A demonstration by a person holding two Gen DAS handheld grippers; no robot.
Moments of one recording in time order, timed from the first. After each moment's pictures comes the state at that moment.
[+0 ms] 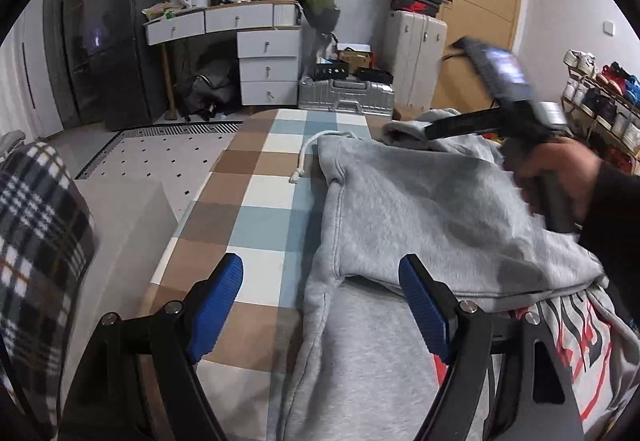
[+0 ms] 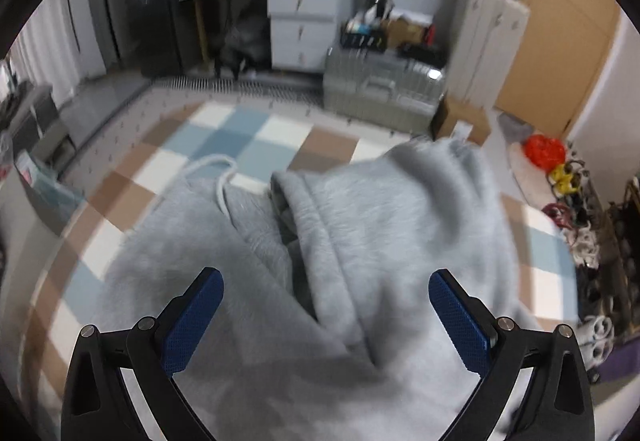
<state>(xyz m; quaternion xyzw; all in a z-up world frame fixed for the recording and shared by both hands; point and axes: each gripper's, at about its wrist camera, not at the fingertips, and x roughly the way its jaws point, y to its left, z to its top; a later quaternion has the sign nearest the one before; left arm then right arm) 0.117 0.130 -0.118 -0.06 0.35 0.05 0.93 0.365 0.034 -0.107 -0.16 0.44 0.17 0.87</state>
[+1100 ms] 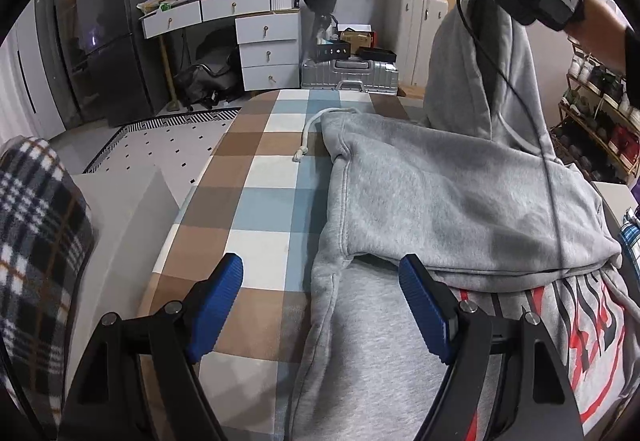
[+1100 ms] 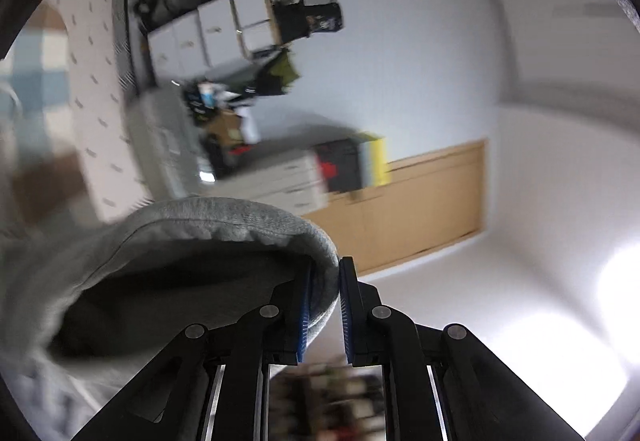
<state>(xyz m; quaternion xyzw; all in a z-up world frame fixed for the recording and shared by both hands) 0.112 0.126 -0.125 -0.04 0.38 0.06 0.92 0.346 0.051 -0.011 -0.59 0.11 -0.09 0.80</state>
